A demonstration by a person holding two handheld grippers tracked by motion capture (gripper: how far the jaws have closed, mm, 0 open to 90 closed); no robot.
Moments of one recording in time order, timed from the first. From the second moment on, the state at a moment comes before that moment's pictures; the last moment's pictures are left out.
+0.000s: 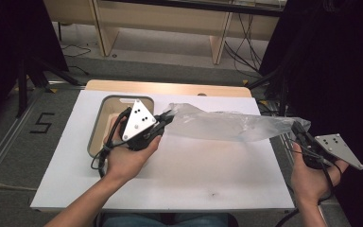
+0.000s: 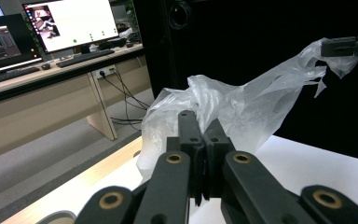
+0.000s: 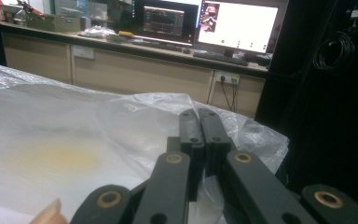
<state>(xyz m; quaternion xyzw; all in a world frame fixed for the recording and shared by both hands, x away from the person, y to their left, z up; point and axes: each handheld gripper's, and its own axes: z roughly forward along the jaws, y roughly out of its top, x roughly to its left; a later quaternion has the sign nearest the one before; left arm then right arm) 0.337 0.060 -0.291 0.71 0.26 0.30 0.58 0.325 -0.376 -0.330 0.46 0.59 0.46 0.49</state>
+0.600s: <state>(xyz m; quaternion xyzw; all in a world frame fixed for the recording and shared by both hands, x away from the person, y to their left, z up) 0.320 0.055 -0.278 0.70 0.23 0.29 0.61 0.322 -0.378 -0.326 0.46 0.58 0.46 0.50</state>
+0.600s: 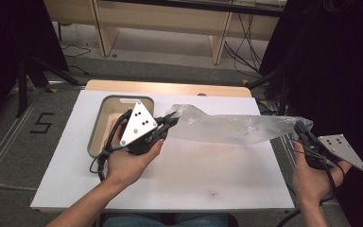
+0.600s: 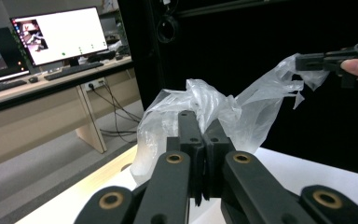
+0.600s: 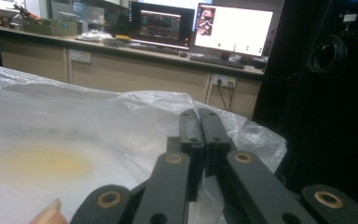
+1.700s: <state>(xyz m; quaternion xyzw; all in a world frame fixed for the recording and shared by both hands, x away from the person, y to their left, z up) 0.401 0.053 -0.287 0.70 0.27 0.36 0.55 0.374 -0.355 -0.327 0.45 0.59 0.46 0.49</state>
